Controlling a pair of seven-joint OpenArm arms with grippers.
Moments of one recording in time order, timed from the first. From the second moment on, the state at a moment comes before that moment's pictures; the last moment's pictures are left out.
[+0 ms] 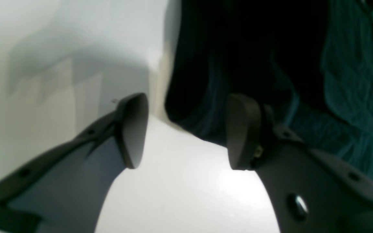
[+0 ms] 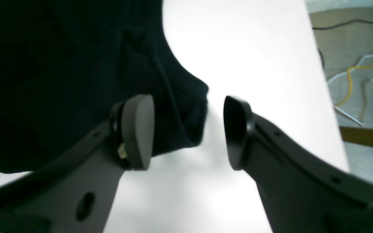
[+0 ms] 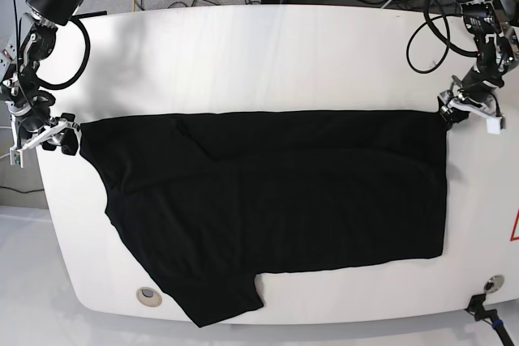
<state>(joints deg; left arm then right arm) 4.1 -19.1 -32.4 71.5 -44.5 -25.1 44.5 3.1 24.7 36.6 78.8 34.4 31.1 -52.8</state>
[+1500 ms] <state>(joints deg) 4.6 -19.3 -31.9 73.2 -42.4 -27.5 49.7 5.8 24.3 32.3 65.3 31.6 34.2 -52.4</state>
